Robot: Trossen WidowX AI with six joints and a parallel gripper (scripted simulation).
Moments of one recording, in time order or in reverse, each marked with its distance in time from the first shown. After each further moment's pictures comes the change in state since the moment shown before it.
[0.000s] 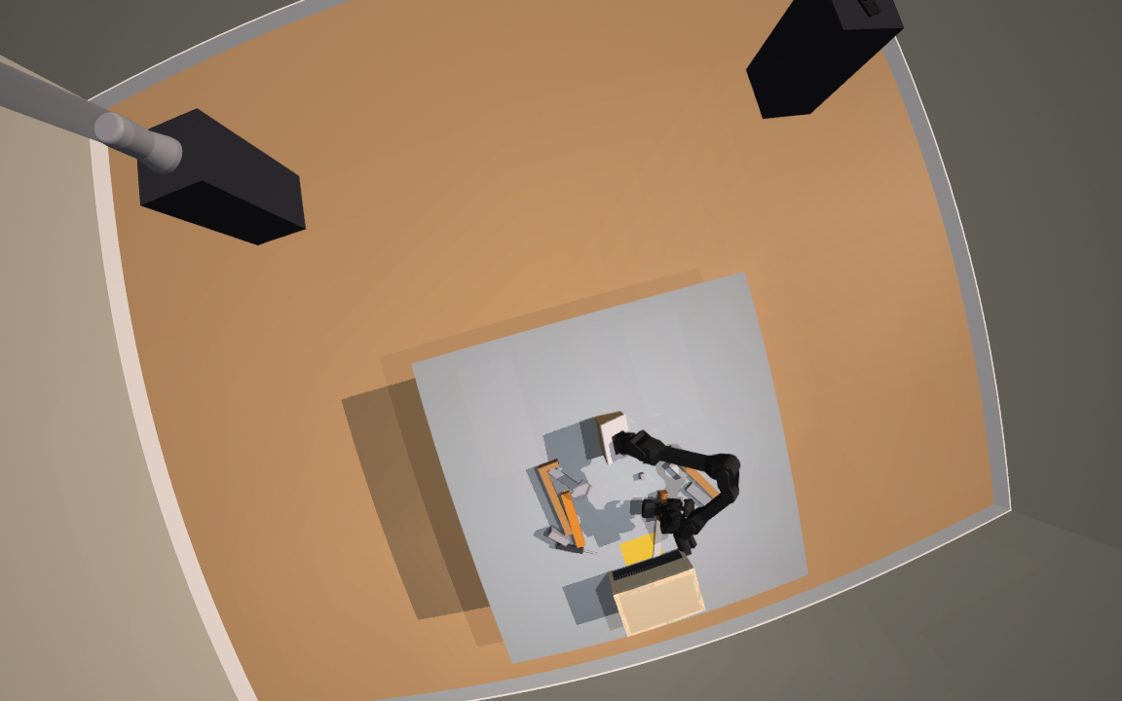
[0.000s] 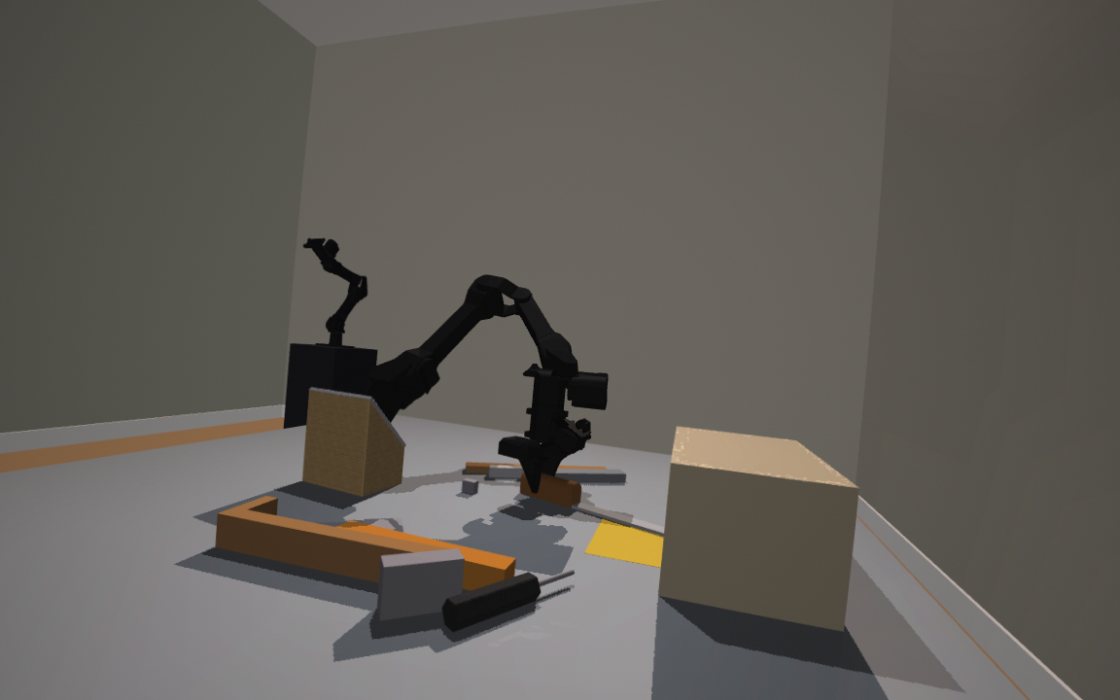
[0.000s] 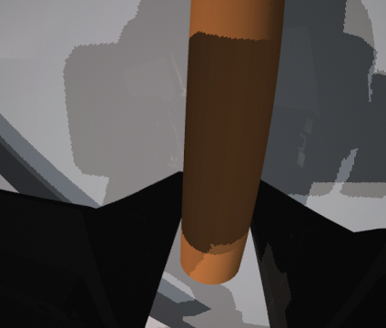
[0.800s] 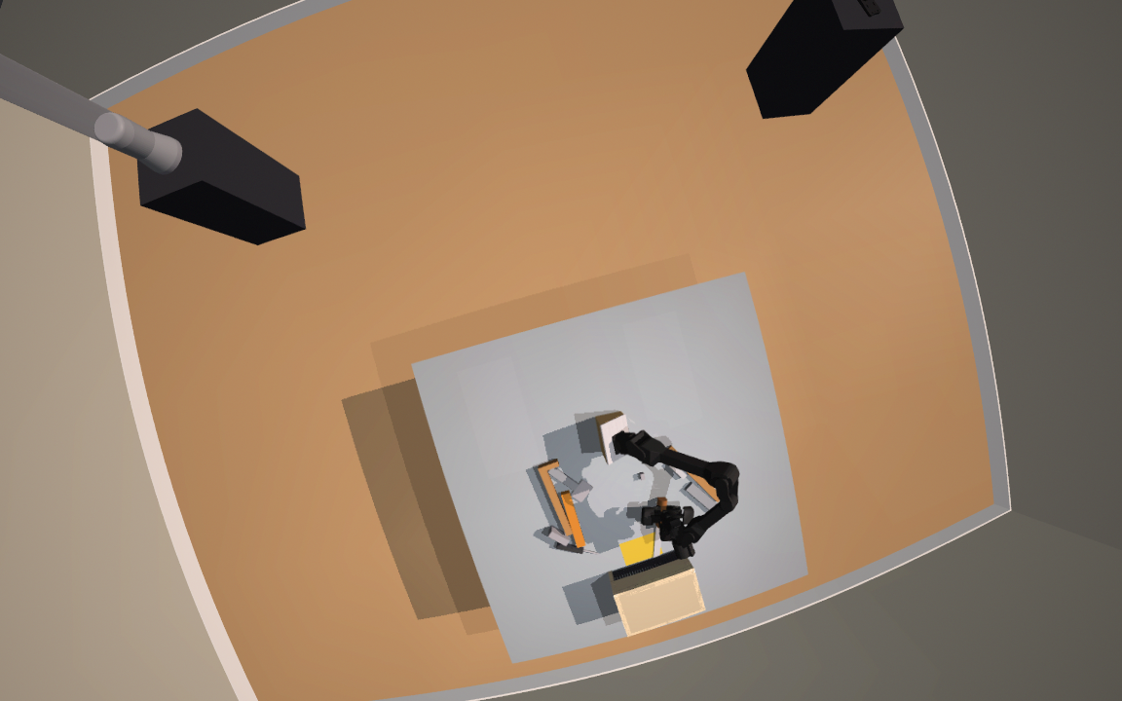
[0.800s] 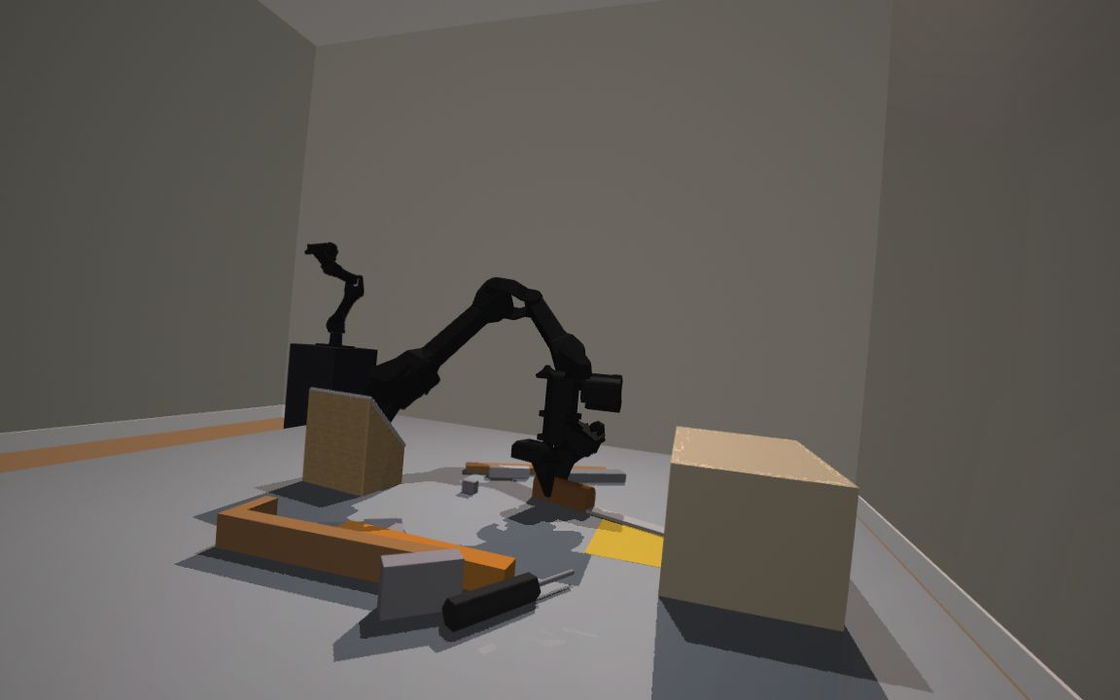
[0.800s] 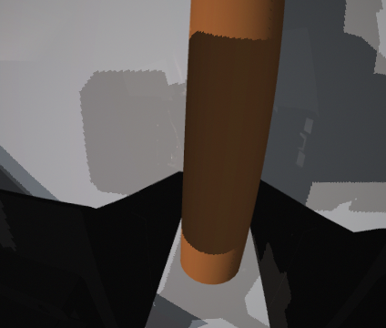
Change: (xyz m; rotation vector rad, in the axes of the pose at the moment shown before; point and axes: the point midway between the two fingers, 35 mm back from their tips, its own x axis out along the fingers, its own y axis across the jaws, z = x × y) arm 0.000 0.000 0.028 -0.001 -0.001 0.000
